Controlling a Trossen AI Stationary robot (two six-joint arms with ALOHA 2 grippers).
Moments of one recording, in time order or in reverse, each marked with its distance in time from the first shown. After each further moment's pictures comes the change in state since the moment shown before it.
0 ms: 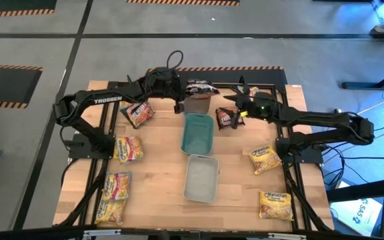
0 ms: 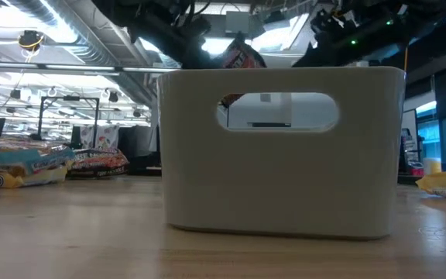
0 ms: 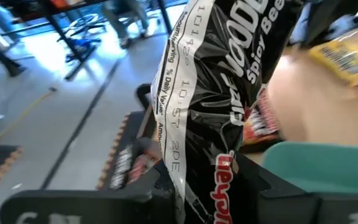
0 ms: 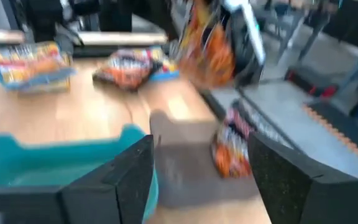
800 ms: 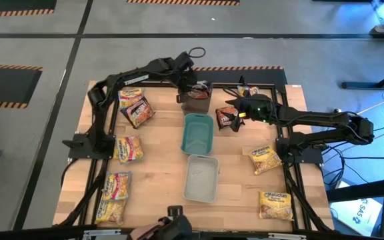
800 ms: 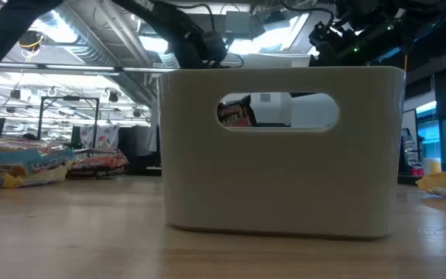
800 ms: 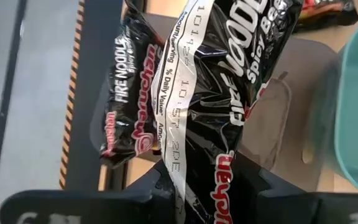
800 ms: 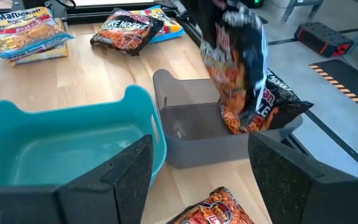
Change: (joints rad) left arm 0.118 0.465 0.617 -0.755 -0.016 0.155; right arm 0.001 0.020 -0.001 -0.110 0.012 0.073
